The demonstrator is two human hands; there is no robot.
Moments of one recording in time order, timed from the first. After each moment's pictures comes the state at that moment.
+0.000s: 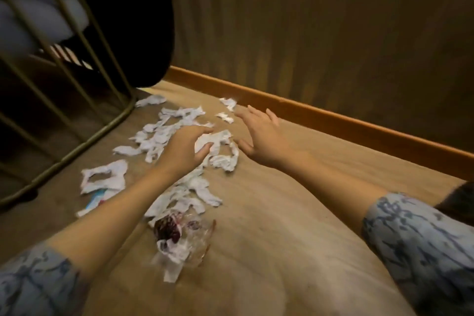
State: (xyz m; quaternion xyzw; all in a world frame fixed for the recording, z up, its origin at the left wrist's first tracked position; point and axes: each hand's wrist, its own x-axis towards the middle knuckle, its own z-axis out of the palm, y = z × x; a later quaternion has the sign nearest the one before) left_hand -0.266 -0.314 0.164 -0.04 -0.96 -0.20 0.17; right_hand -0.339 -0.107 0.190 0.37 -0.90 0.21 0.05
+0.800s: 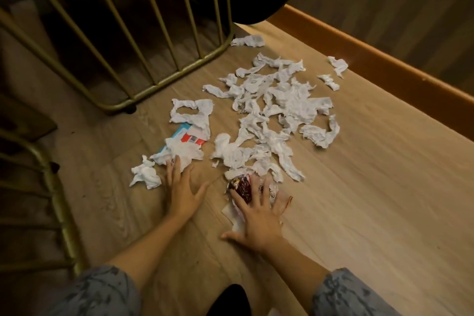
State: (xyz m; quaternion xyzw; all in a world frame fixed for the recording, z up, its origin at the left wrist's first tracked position) left_hand -0.046 -0.429 -0.033 0.40 -0.89 -0.21 0.09; right_hand -0.145 -0.230 -0.027 0.47 -0.86 0.06 -0.20
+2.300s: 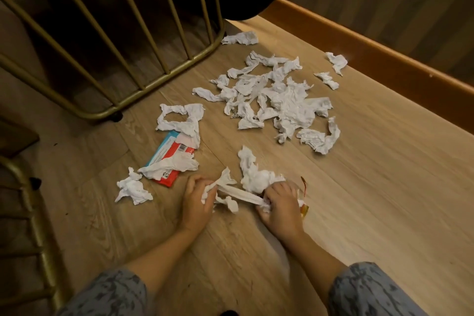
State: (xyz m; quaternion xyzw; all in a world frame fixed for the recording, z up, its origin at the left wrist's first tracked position) left_hand -0.090 -0.399 -0.049 0.32 -0.87 -0.32 0.19; right_hand -0.222 -0.218 -0.058 0.39 -0.85 0.35 -0.07
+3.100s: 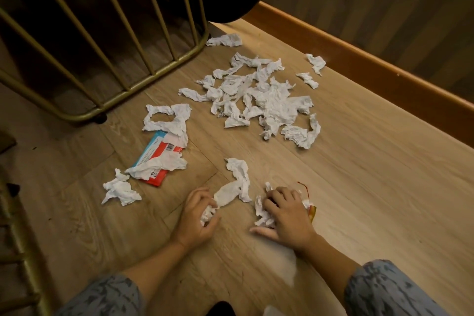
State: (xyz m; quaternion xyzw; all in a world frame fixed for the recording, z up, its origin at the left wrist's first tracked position) left_hand -0.065 -0.377 -0.059 0.16 -0.92 -0.33 0.15; right_hand -0.225 -0.159 -0.055 0.53 -0.83 0.17 0.02
